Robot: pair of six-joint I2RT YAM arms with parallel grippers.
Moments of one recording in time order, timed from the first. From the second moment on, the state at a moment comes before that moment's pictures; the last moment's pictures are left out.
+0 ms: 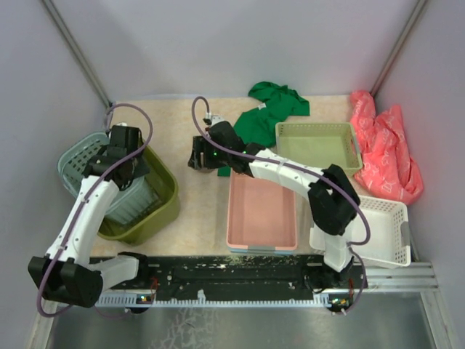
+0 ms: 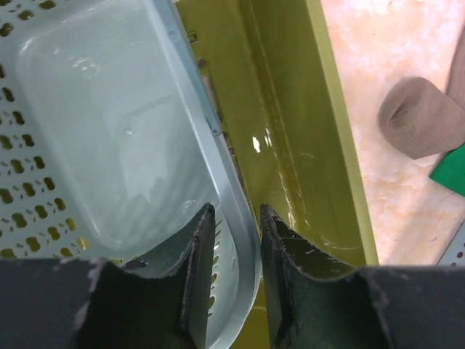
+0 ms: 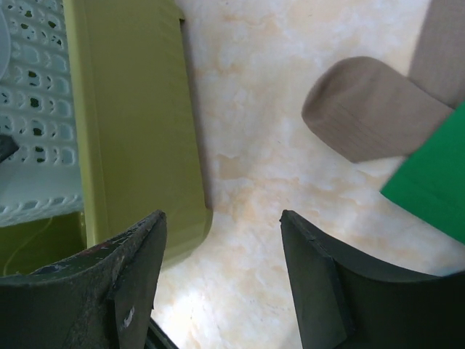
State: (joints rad) left arm -0.18 1.17 1.15 -0.85 -0.36 -0.47; right arm 0.85 1.84 1.48 -0.19 -0.06 0.59
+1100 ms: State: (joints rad) left arm -0.17 1.21 1.16 -0.87 -0.47 -0.40; right arm 0.85 1.75 1.27 -0.08 -0.15 0.60
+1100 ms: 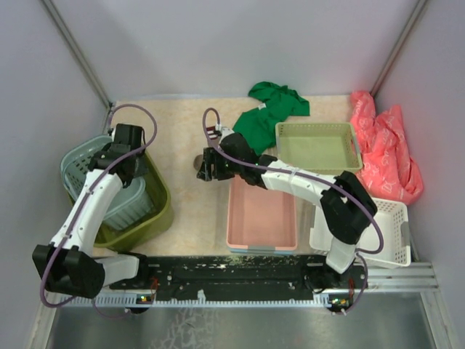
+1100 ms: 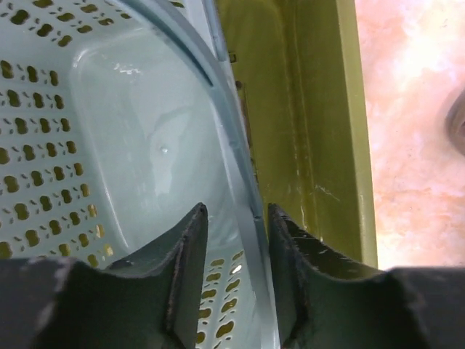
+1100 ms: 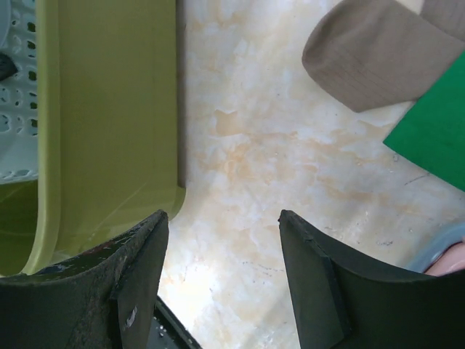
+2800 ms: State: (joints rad) left arm -0.32 1.98 1.99 -0.46 -0.14 -0.21; right arm 0.78 0.97 0.92 -0.40 0.56 0.57
